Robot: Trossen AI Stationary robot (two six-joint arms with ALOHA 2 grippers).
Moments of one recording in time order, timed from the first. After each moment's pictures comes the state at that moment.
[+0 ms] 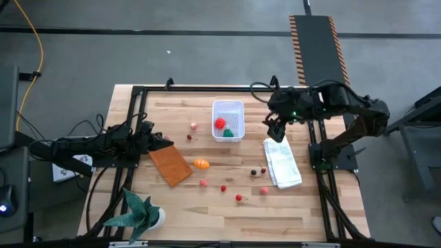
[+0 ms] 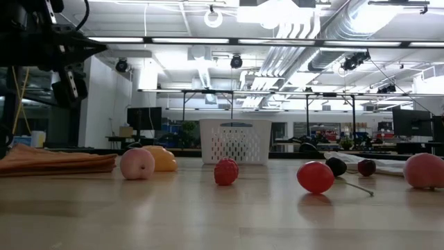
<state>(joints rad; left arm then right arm) 0.19 0.01 0.01 0.03 0.13 -1.05 0.09 1.44 1.92 -1.43 0.36 0.41</state>
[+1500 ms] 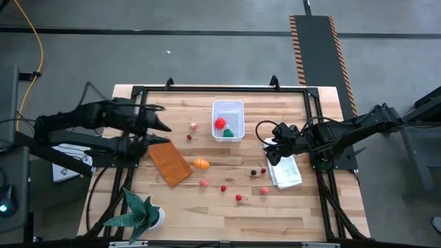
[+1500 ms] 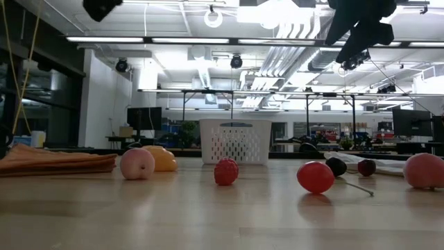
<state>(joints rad) 0.19 0.75 0.98 -0.79 0.16 -0.14 0.28 1.13 1.02 -0.91 0.41 0.95</state>
